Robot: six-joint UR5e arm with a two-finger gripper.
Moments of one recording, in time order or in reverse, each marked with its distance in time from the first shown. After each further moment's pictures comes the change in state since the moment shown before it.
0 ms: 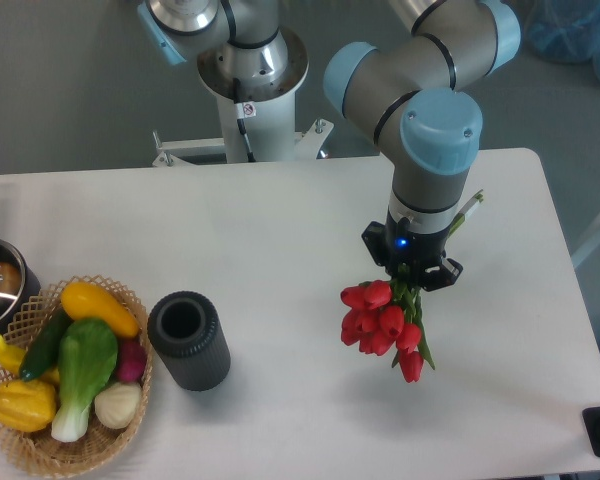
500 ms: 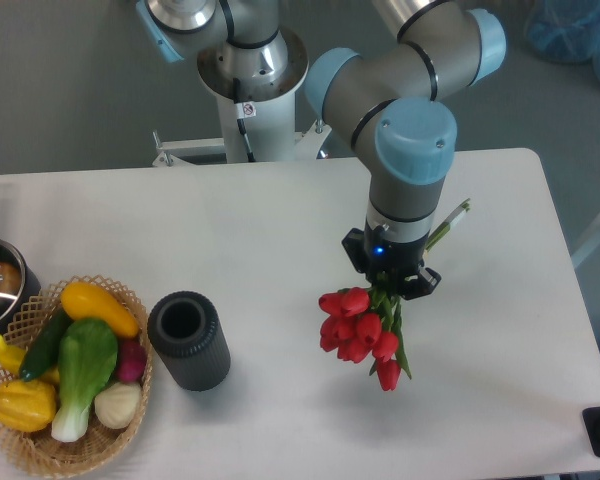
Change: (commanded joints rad) arm -0.046 0.003 -0.003 0.009 -0.026 -0.029
